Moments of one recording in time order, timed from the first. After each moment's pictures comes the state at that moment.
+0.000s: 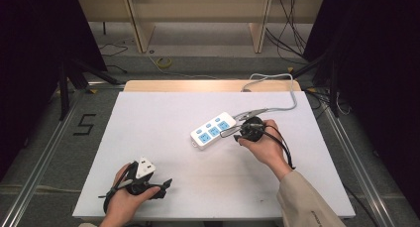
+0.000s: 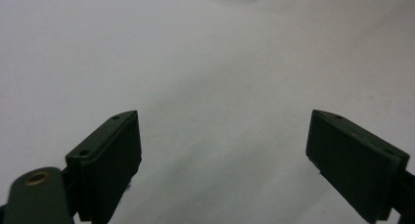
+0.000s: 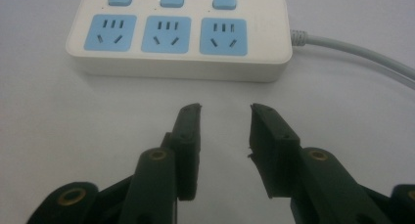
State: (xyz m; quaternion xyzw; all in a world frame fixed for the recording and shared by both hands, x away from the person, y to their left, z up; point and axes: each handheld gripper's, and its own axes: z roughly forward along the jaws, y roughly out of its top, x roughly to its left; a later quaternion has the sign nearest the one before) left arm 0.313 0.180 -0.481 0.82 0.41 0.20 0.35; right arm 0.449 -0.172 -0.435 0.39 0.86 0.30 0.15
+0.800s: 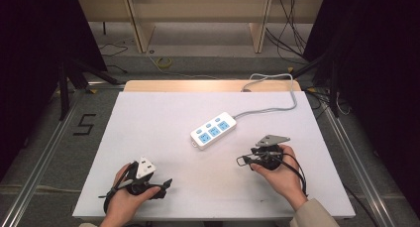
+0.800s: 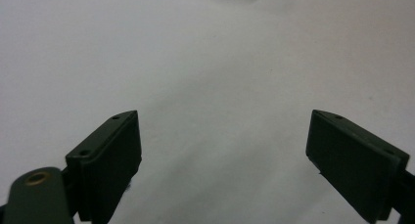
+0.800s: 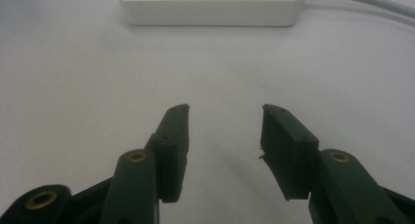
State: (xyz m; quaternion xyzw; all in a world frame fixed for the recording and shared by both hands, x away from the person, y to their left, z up) left arm 0.313 0.180 -0.481 0.81 0.41 0.21 0.35; right arm 0.376 -0.212 -0.457 0.39 0.83 0.36 0.16
